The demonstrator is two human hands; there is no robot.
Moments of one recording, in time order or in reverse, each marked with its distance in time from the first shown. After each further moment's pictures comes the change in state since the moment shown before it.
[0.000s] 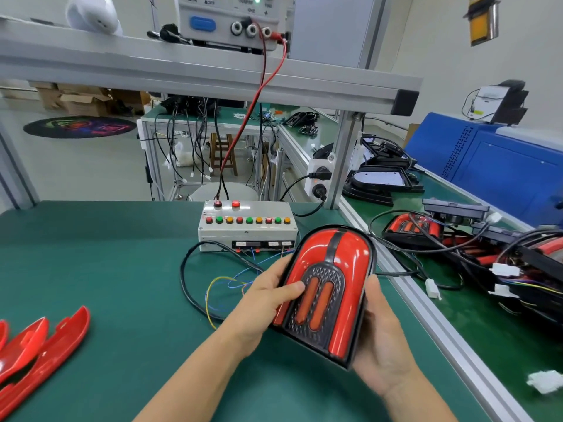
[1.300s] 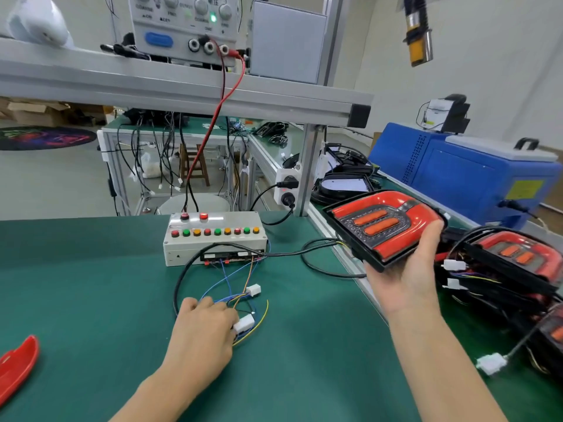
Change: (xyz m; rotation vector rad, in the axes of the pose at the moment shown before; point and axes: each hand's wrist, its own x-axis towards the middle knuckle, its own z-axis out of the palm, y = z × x) left_hand -0.026 -0.013 -0.027 1.788 0.157 0.357; right_hand 0.016 -0.099 -0.003 0.312 0.354 -0.516
